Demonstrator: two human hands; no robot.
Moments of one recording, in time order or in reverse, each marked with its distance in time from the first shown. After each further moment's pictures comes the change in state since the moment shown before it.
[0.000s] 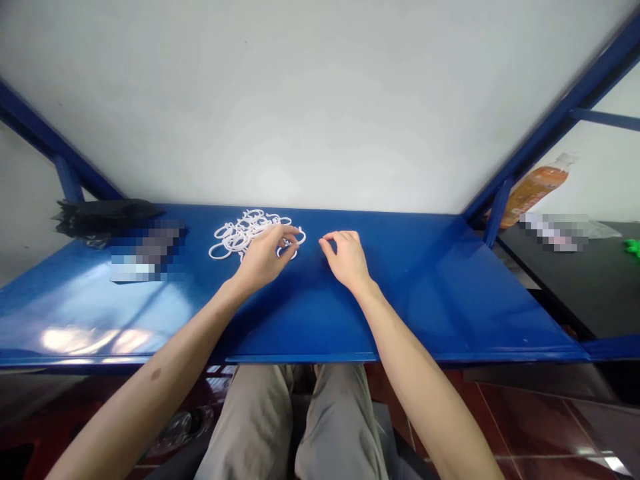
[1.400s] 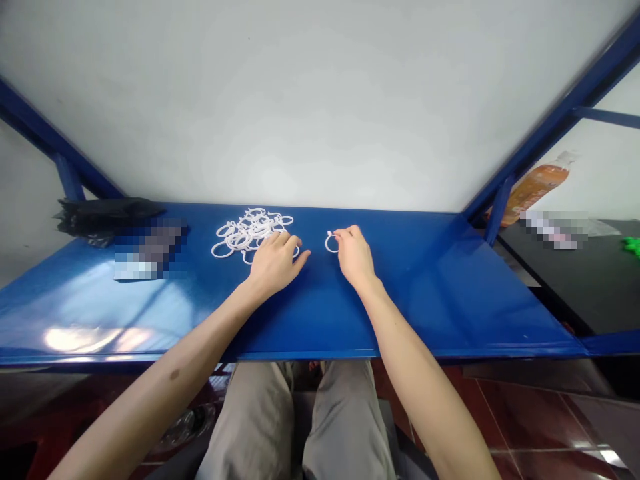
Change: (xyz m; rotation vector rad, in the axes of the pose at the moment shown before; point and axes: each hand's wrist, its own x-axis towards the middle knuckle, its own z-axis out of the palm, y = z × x) left_hand -0.010 0.010 0.019 0.408 -0.121 -0.085; right_hand 0.003 0.013 0.002 -0.072 0.099 0.001
